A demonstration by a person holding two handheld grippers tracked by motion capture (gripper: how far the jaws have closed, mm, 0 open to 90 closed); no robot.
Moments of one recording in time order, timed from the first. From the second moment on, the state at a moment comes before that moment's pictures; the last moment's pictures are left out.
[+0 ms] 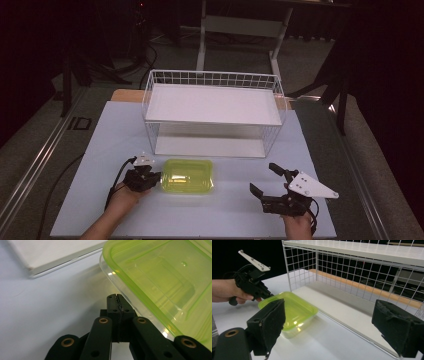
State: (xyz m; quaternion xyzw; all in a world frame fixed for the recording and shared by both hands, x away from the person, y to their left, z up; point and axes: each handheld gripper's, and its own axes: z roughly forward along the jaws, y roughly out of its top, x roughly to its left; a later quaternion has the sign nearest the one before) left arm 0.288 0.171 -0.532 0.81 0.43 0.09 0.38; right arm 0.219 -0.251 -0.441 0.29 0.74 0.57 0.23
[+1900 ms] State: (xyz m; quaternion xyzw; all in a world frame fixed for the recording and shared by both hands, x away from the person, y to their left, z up) left arm 0.275 0.122 -0.526 0.83 0.41 0.06 0.38; right arm 0.219 -0.243 -0.444 0.28 0.74 0.57 0.21
